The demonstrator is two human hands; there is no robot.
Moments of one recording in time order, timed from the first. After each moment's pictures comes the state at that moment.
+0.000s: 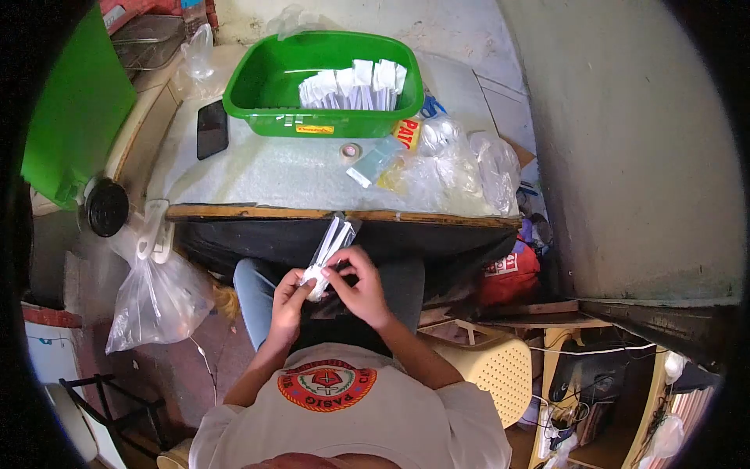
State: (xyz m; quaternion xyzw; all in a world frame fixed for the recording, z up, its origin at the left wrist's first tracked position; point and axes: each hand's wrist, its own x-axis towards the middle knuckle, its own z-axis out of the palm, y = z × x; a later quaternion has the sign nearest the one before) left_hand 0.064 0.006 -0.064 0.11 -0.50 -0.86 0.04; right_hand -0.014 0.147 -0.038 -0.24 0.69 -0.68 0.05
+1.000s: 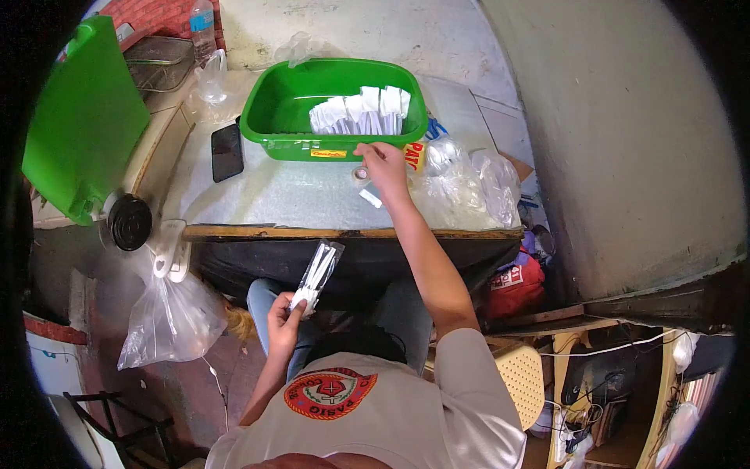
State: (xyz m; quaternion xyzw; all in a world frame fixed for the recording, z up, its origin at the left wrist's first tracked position) left_hand 0.090 -0.033 -0.083 0.15 -0.61 -0.76 0.14; right_hand -0.208 0.091 0.033 -0.12 0.71 -0.69 0.01
